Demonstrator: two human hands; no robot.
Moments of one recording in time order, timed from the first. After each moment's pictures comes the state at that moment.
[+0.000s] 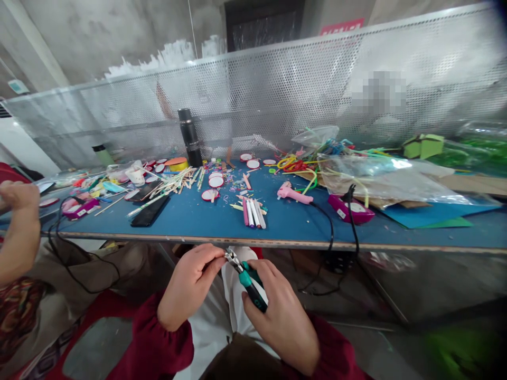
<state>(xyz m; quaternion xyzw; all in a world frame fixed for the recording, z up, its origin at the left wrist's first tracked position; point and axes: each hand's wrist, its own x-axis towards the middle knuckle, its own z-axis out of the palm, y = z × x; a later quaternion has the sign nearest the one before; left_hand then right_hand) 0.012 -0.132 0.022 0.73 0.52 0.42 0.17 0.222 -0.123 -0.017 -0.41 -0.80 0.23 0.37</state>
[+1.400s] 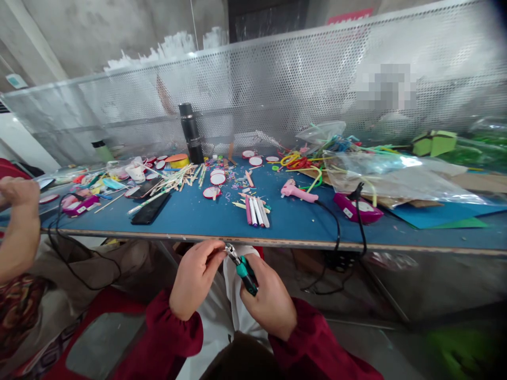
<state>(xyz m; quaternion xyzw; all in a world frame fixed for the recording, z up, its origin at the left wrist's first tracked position) 0.007 -0.117 -0.005 0.70 0.56 0.43 0.11 0.201 -0.092 -0.042 -0.40 -0.79 0.30 0.36</state>
